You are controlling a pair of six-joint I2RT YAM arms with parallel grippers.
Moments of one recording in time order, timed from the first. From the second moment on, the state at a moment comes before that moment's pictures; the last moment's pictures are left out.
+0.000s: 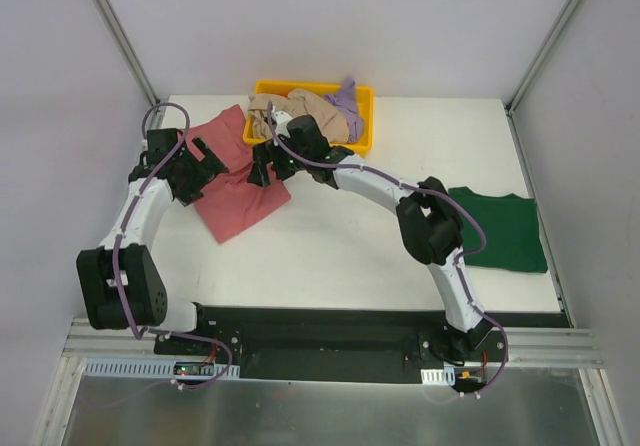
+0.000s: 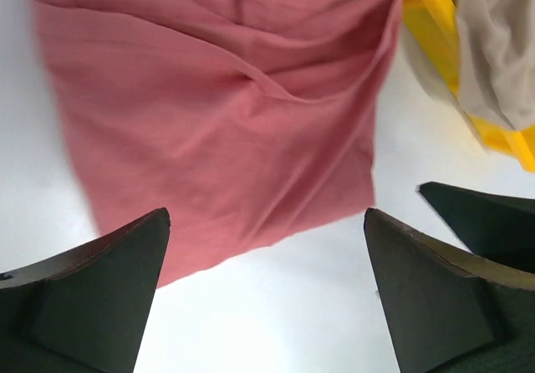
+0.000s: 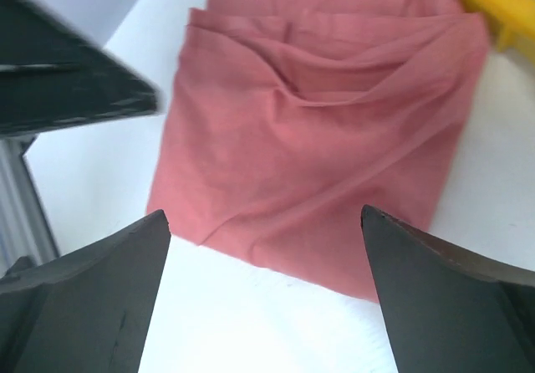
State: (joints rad) left arm 0.11 1.37 1.04 -0.53 0.13 -0.66; right arm 0.80 2.23 1.85 -0.13 -0.32 0.32
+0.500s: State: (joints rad) left arm 0.03 1.83 1.23 -0.32 0.52 -0.76; right arm 0.81 2.35 1.85 -0.19 -0.46 0.29
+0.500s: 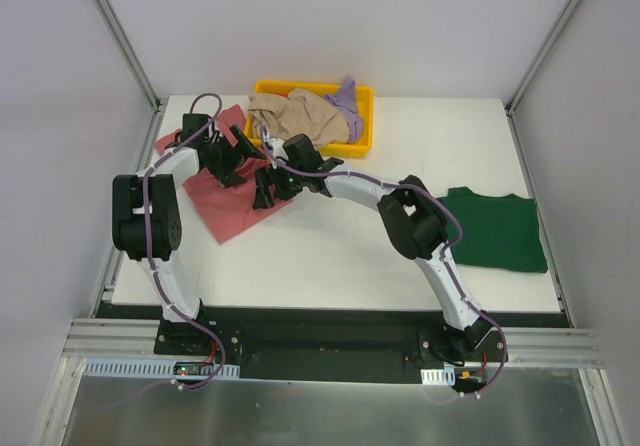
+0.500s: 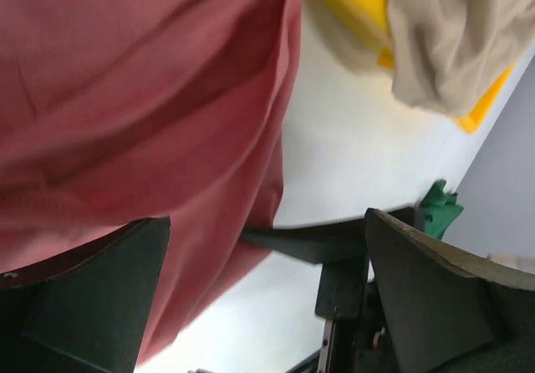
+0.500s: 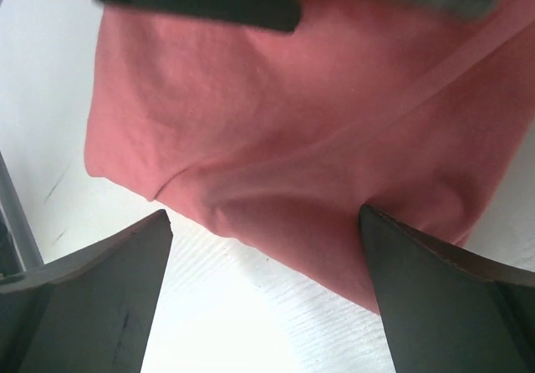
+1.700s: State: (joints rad) left arm -0.31 1.45 0.98 -0.44 0.12 -0.73; right arm 0.82 1.76 1.01 -0.14 -0.42 0.33
